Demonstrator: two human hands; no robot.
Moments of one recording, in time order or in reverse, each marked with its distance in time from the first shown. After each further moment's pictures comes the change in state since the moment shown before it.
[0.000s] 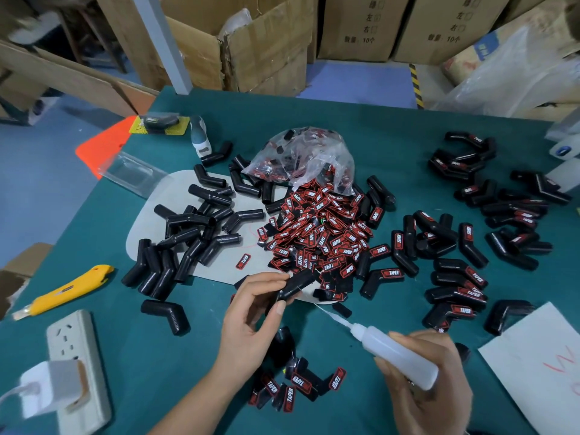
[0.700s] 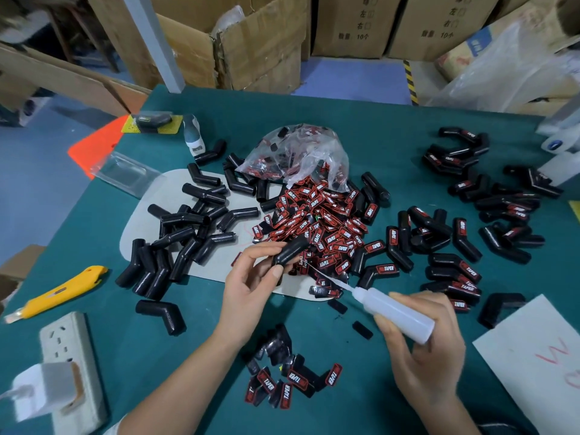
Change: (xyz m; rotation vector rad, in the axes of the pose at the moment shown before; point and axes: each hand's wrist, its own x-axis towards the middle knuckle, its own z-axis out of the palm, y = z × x) left_hand 0.047 0.011 0.010 -0.146 -0.069 -0.074; right_hand 0.032 0.027 0.004 -0.089 -0.001 -0.069
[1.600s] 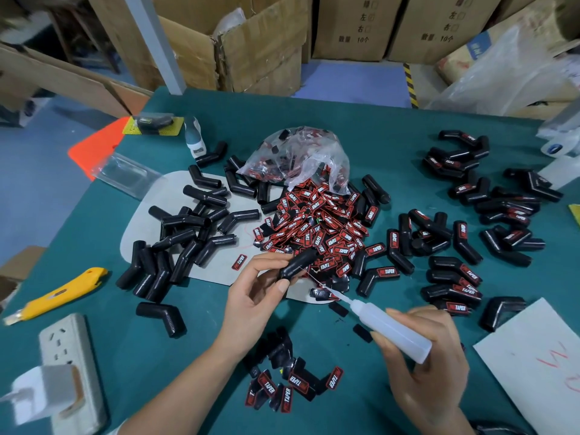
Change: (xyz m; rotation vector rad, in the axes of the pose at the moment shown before) left_hand -0.011 -0.005 0.000 -0.049 -0.018 0.001; right_hand -0.007 -0.012 0.000 0.006 0.001 -0.067
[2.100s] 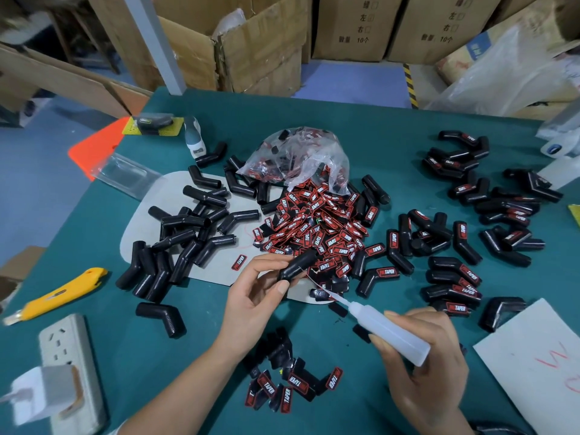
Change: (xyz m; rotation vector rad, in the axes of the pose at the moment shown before) left_hand -0.001 0.005 0.003 -0.068 -0.010 -0.008; right_hand 0.000 0.000 0.000 0.004 -0.002 -0.016
